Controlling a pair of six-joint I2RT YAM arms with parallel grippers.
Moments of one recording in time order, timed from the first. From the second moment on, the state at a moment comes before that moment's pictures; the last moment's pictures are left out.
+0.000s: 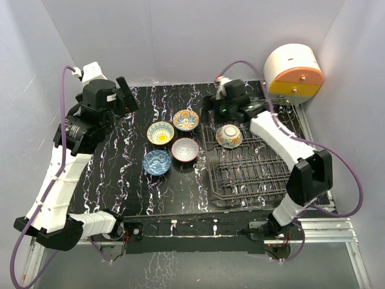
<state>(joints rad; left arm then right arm) -0.46 1.21 1.69 -0.99 -0.56 -0.53 0.35 1.63 1.47 -0.53 -0.20 0.31</state>
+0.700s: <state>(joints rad) -0.46 1.00 1.76 -1.00 -0.83 -0.57 0.99 2.06 1.77 -0.60 -0.20 0.12</state>
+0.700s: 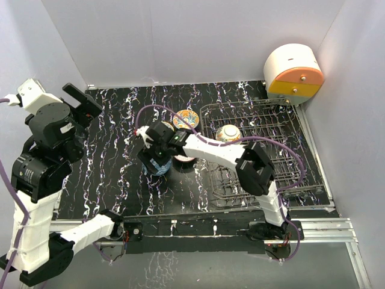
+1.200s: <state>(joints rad) -0.46 0.99 1.76 -1.05 -0.86 -0.59 1.06 2.16 1.81 -0.63 -0.17 0.05</state>
